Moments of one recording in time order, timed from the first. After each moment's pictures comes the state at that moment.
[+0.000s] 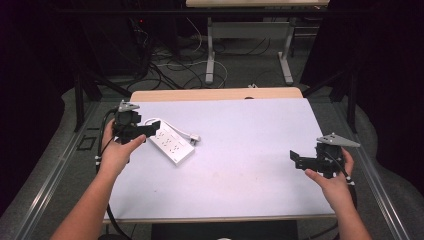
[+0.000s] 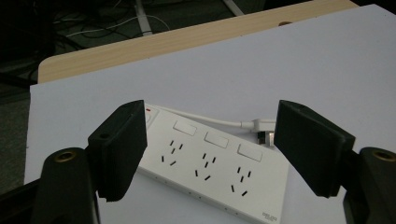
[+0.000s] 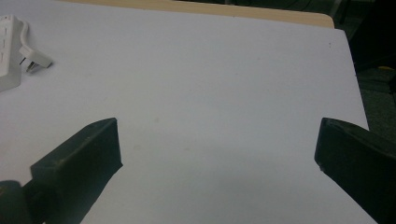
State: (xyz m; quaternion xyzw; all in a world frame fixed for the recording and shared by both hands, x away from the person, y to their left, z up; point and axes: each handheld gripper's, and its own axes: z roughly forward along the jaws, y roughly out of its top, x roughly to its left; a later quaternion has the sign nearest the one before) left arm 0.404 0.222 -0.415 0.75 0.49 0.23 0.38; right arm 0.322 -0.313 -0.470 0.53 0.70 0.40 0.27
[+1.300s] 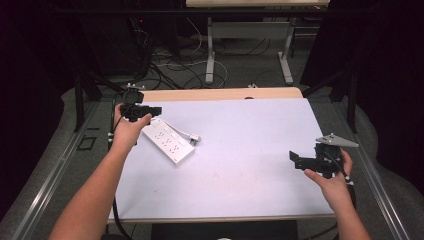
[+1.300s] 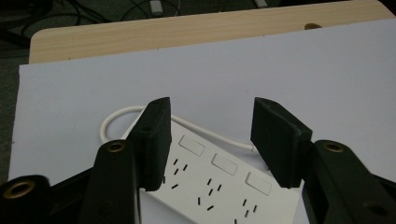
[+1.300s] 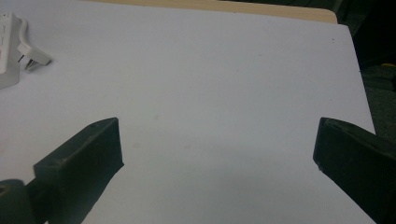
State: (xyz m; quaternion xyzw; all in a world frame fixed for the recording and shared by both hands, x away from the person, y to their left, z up) left arm 0.465 0.214 -0.407 0.73 0.57 0.18 0.35; right arm 0.324 -0.313 -0.475 0.54 0.69 0.40 0.27
